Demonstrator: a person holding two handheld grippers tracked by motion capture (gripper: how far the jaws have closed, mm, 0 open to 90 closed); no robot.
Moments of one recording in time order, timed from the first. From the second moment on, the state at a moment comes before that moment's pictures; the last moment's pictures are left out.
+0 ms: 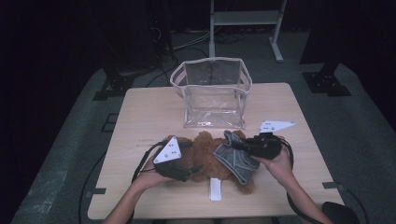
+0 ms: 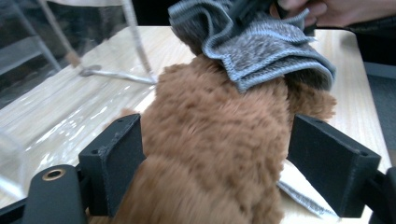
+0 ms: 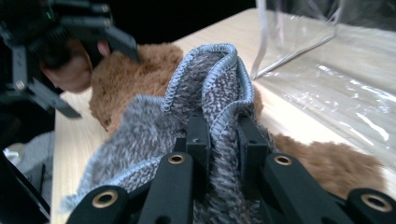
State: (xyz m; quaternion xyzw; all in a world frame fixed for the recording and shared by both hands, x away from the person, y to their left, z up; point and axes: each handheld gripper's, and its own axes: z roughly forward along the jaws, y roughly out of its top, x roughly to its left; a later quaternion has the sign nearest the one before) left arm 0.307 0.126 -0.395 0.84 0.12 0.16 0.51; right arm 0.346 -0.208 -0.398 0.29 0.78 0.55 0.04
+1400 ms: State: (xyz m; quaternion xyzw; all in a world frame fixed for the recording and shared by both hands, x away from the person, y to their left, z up) left arm 0.362 0.003 -0.396 0.93 0.05 0.15 0.32; right arm 0.334 -0.279 -0.398 0.31 0.75 0.58 0.02
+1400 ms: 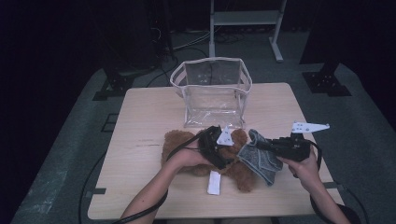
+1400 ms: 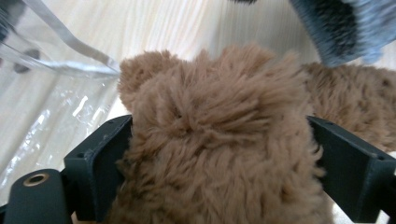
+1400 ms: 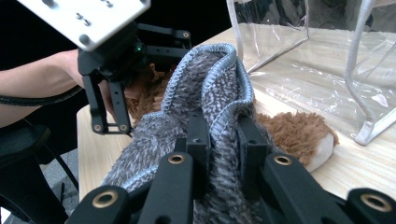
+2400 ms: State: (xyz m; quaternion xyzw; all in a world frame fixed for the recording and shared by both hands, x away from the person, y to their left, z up) left arm 0.322 0.047 -0.360 0.79 0.12 0.06 0.60; right arm 0.318 -0.245 -0.337 0.23 0.74 0.63 0.03
